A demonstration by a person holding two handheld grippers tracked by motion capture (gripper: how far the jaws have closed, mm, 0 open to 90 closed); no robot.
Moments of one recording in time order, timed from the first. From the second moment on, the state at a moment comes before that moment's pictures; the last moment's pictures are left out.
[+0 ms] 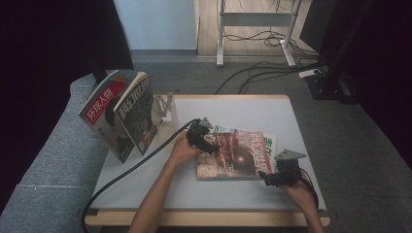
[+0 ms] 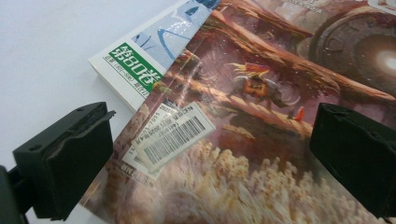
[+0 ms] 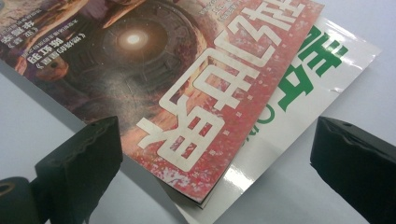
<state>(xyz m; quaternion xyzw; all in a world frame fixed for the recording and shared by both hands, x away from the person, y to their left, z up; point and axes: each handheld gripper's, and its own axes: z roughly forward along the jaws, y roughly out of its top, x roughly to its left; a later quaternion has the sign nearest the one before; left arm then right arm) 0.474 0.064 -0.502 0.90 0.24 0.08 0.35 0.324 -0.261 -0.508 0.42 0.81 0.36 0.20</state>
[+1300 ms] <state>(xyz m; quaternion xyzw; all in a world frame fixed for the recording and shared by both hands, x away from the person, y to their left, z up) 0.441 0.070 -0.507 0.90 0.25 0.06 0.34 0.327 -0.278 -0.511 0.43 0.81 0.35 0.20</state>
